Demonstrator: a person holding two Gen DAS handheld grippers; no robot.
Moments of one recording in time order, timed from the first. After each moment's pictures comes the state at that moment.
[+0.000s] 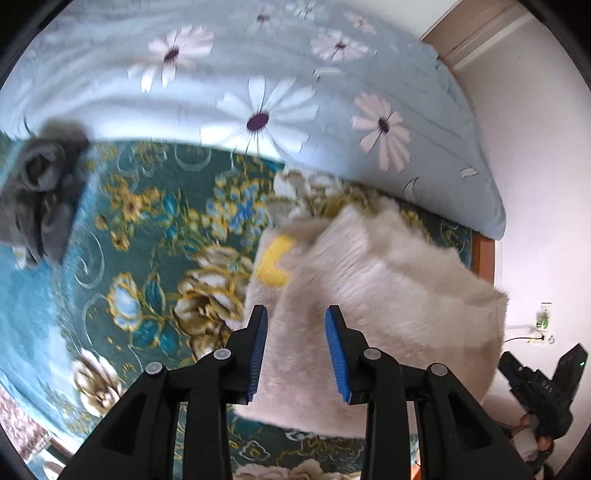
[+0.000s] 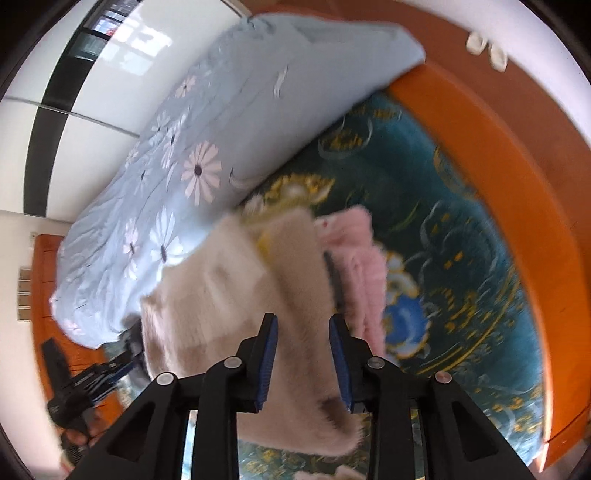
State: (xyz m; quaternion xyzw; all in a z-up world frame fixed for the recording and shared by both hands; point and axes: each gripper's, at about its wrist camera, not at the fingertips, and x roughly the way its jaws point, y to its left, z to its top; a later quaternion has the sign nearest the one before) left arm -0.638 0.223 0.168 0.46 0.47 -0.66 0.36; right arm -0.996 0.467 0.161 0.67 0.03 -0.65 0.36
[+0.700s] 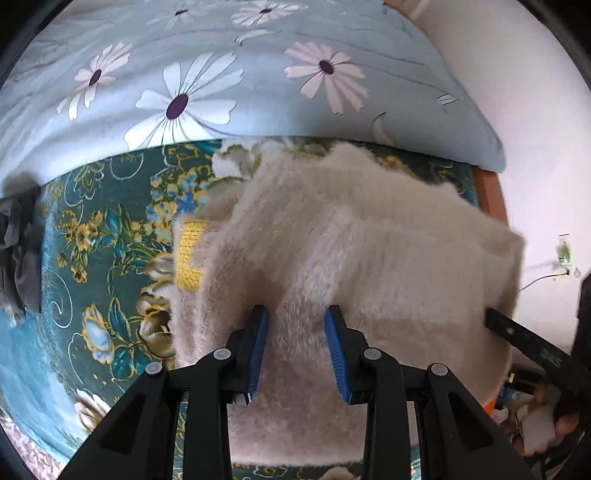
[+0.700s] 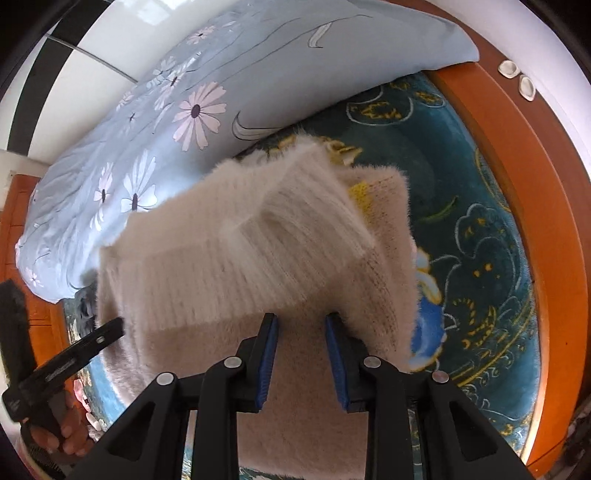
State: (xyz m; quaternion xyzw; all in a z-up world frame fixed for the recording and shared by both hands) left arm -0.714 0.238 0.091 0.55 0.40 -0.66 0.31; right arm -0.959 0.413 0.104 0.66 0.14 -0.63 0.38
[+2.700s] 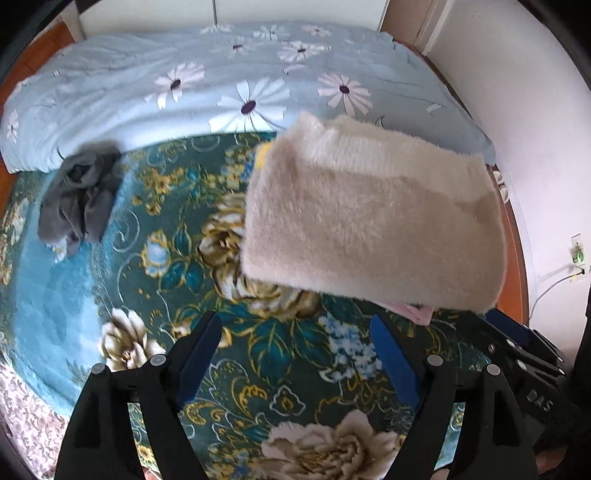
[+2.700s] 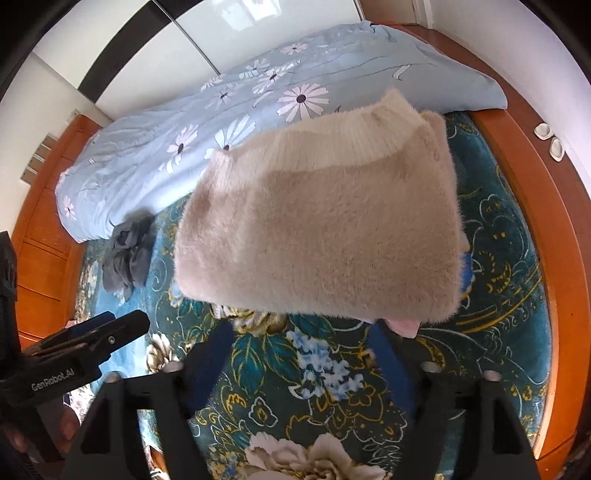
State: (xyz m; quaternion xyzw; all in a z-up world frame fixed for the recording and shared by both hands) left arm -0.629 0.397 0.181 0.49 0.34 -0.69 0.41; right arm -0.813 0.494 0.164 0.56 0.15 -0.65 0.49
